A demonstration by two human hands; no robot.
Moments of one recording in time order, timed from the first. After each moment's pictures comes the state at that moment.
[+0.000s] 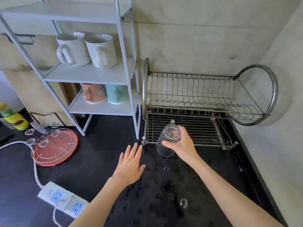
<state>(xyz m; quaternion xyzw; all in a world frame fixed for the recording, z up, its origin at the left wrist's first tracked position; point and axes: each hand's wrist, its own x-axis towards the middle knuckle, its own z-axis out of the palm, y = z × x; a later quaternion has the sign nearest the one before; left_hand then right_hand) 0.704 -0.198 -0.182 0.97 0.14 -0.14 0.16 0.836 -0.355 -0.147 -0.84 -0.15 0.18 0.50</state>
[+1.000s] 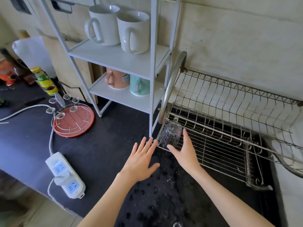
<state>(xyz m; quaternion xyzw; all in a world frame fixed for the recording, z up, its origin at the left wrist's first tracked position) 0.754 -0.203 -0.207 0.96 0.21 -0.07 0.19 0.903 -0.313 -0.208 -0.85 -0.30 0.23 0.37</state>
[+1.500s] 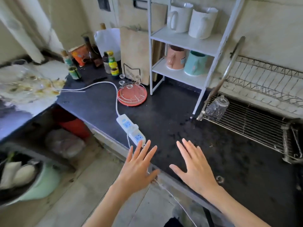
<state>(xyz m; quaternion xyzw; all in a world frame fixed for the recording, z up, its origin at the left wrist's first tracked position) 0.474 -0.254 -0.176 0.94 0.29 0.00 0.15 0.650 -0.373 -0.178 -0.81 -0.57 0.10 0.09</state>
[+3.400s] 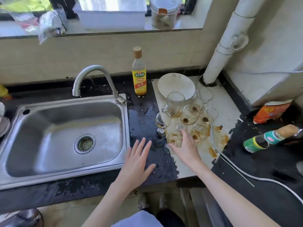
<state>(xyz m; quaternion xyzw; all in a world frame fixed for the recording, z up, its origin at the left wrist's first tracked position) 0.019 0.265 -0.197 0.68 0.69 0.06 0.23 0.190 0.366 -0.203 -0.63 -0.67 0.37 0.13</state>
